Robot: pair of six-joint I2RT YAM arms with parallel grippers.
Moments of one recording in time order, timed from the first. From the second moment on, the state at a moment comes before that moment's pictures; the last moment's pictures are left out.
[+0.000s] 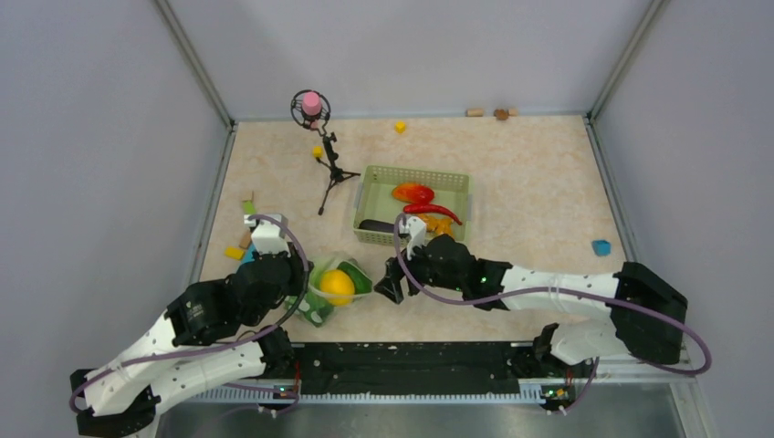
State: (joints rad) left arm -1.03 0.54 0.91 -1.04 -0.62 -0.73; right arm 1.10 1.34 0.67 0.21 -0.05 0.41
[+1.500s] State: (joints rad) left arm -1.03 0.55 0.91 -1.04 -0.62 -0.73; right arm 1.06 1.33 0.69 0.40 -0.16 0.31
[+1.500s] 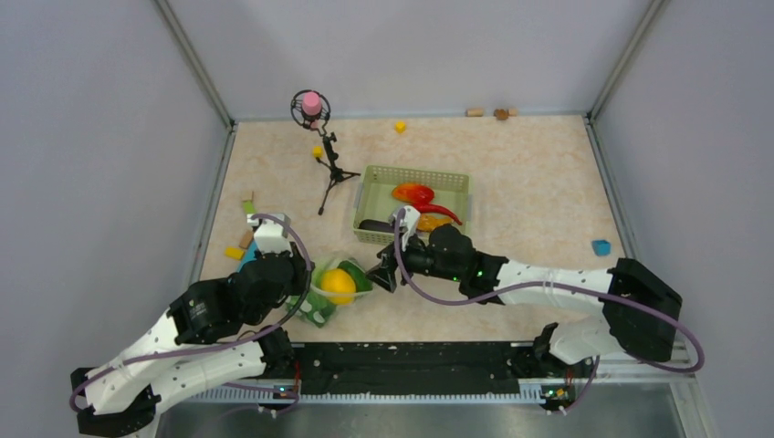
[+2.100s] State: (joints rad) left arm -1.03 0.55 0.91 -1.04 -0.62 -0.71; right arm 1.06 1.51 0.76 0.39 -0.08 0.29
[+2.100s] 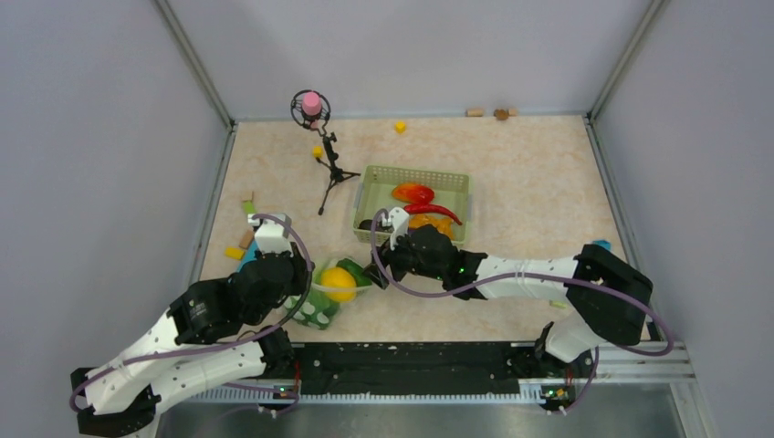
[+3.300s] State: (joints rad) left arm -1.03 0.55 0.91 -1.03 -0.62 -0.71; right arm 1.06 1.60 0.68 0.44 -0.21 0.31
